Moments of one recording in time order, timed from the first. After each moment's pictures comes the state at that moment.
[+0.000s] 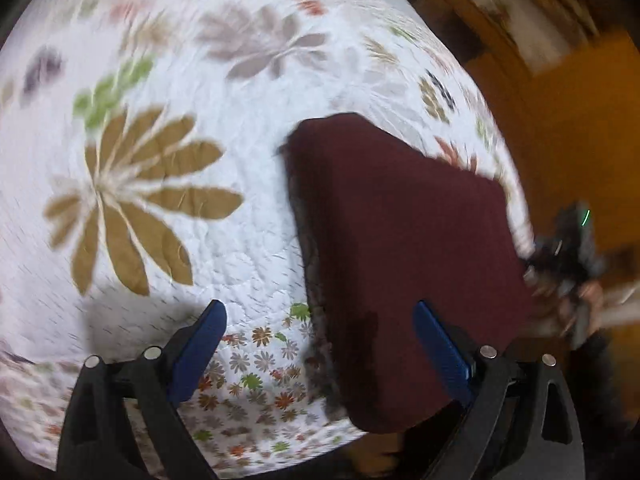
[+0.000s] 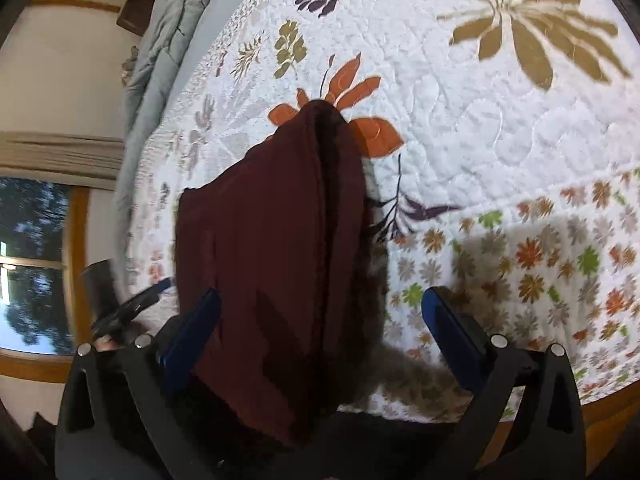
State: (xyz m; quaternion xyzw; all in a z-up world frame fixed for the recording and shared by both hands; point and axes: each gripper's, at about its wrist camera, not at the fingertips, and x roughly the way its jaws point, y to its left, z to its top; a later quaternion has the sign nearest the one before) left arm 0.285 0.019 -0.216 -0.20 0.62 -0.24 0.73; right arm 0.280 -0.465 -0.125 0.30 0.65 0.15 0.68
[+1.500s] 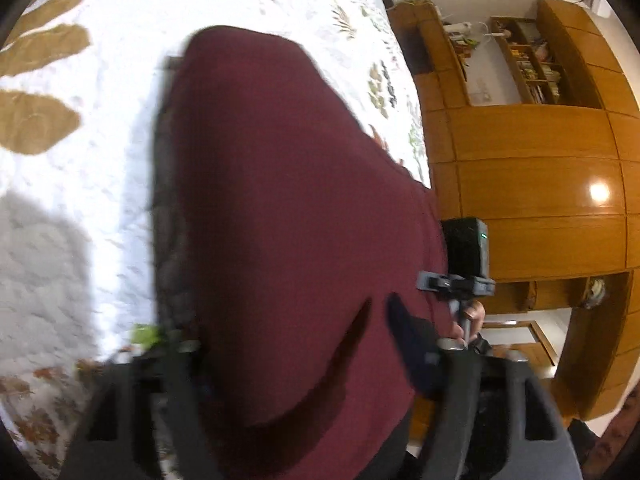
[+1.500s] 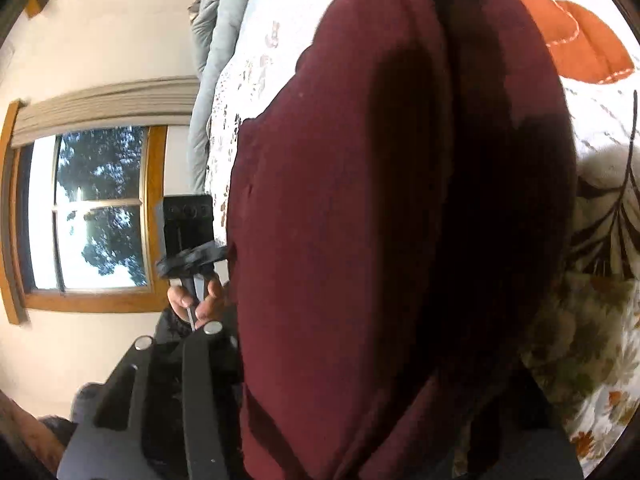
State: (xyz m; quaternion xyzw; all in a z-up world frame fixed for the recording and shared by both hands) left arm 0.282 -0.023 -0.267 -0.36 0.60 -0.35 0.63; right arm 0.304 -0.404 -0.176 0.34 0.67 0.33 0.57
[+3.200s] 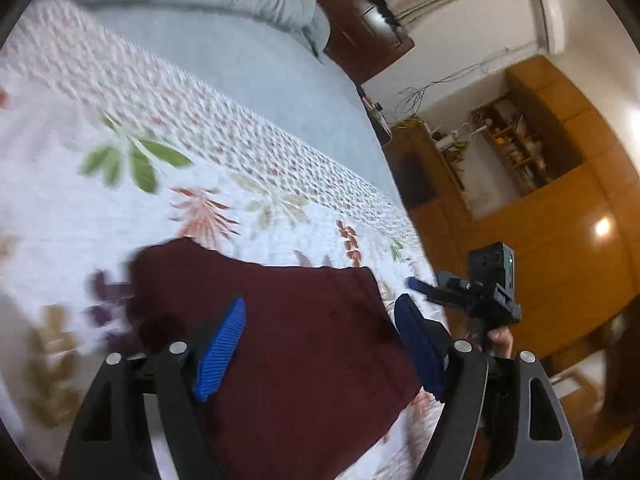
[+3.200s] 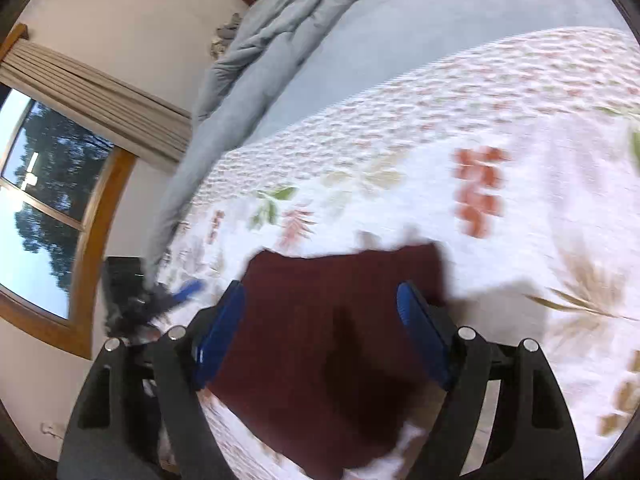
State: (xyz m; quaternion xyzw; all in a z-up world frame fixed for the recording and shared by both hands) left arm 0.501 0.233 -0.194 -0.37 0.44 -0.27 0.77; right arm 0.581 -0.152 -0.099 0.21 0.57 0.30 0.73
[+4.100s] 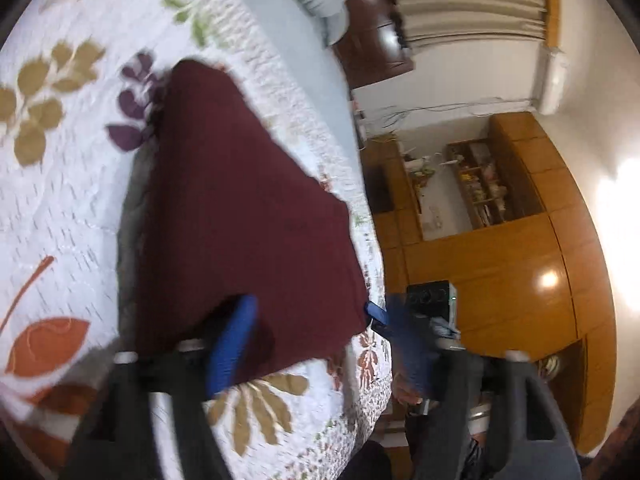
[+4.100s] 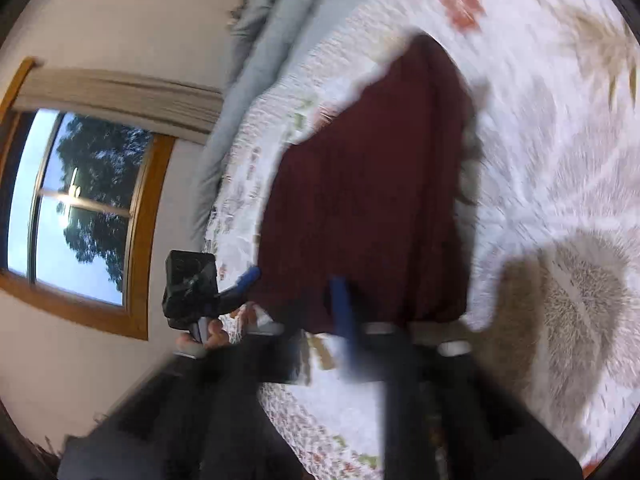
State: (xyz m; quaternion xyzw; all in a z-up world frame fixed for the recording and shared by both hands) left arm 0.365 0.226 -0.268 -0.49 0.41 -0.30 0.71; right arm 0.457 -0.181 -0.138 0.30 0.58 0.36 0.66
